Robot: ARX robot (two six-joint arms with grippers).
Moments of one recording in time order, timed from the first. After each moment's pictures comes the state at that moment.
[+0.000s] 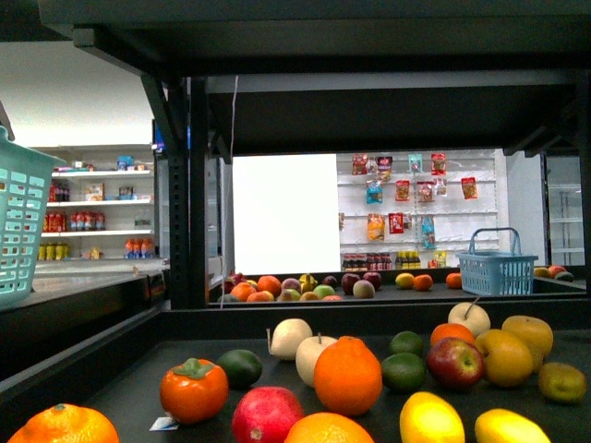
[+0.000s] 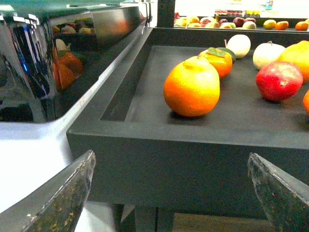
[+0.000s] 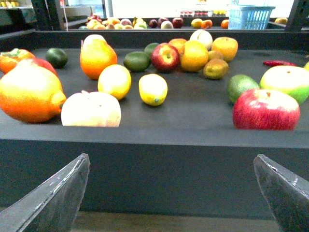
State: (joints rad) left arm 0.00 0.00 0.01 -0.01 0.00 0.00; right arm 0.00 0.00 0.02 0.00 0.00 0.00
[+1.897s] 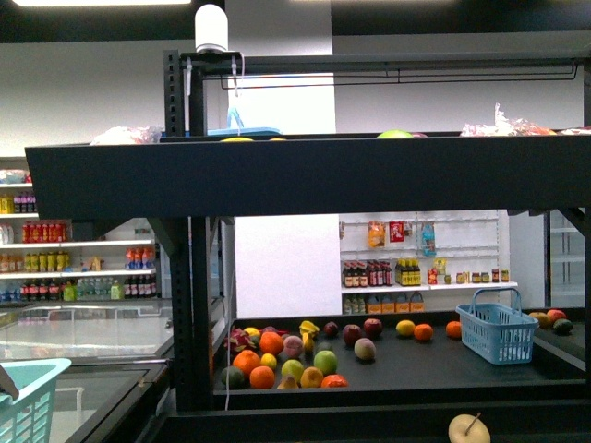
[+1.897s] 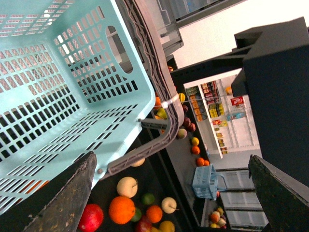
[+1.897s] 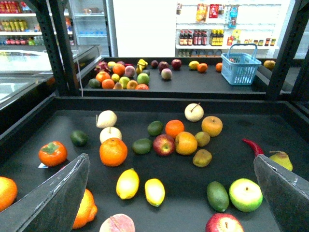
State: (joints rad) left arm 0.58 1.09 0.82 0.02 0.48 -1.05; right arm 0.00 0.00 0.02 0.00 0.00 0.00
